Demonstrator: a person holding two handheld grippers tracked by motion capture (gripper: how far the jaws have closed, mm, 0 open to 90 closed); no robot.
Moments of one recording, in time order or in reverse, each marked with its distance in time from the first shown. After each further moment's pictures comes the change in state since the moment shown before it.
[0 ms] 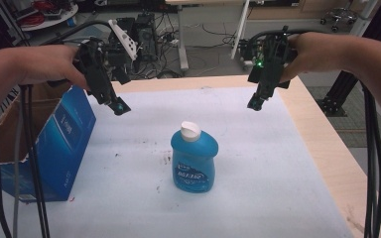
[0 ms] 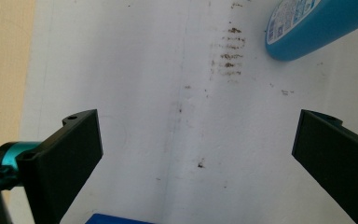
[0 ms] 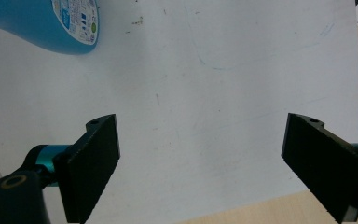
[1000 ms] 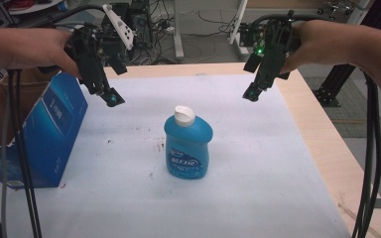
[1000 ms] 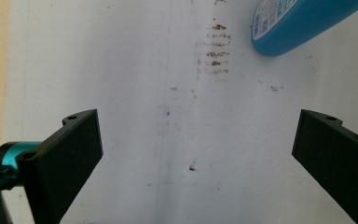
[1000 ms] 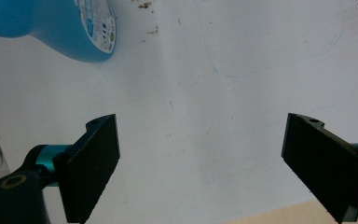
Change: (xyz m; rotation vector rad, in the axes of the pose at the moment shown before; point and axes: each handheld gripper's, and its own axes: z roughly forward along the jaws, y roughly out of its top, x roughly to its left) left arm -0.008 0.002 0.010 0.014 -0.028 0.050; right arm 0.017 -0.006 -0.004 -0.063 0.001 -0.012
